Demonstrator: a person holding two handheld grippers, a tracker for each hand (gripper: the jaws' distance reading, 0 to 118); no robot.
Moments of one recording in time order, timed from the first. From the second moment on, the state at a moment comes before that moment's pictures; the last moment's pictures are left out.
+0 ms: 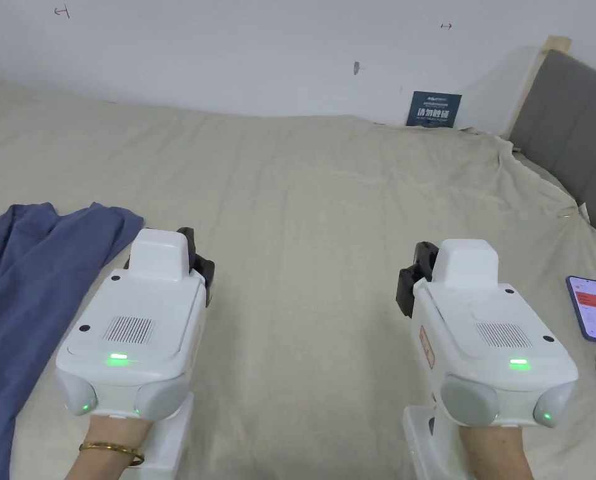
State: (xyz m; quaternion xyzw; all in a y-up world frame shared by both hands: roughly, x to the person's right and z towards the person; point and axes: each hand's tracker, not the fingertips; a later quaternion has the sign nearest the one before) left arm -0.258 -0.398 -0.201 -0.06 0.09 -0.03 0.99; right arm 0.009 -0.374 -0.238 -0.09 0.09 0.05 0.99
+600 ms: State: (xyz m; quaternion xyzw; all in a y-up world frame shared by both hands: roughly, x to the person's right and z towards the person) left arm -0.287 -0.398 -0.186 -0.05 0.12 -0.03 0.99; right arm -0.027 -0.372 -0.242 -0.08 0.13 0.06 0.99
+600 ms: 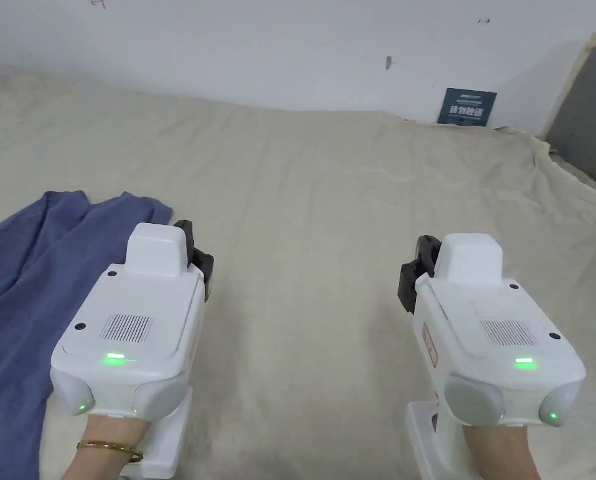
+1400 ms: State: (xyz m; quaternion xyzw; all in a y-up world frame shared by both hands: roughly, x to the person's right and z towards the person) left arm -0.411 -0.399 -0.087 -0.07 0.32 -0.01 0.94; right arm -0.194 -0.372 -0.236 -0.07 0.34 0.07 0.94
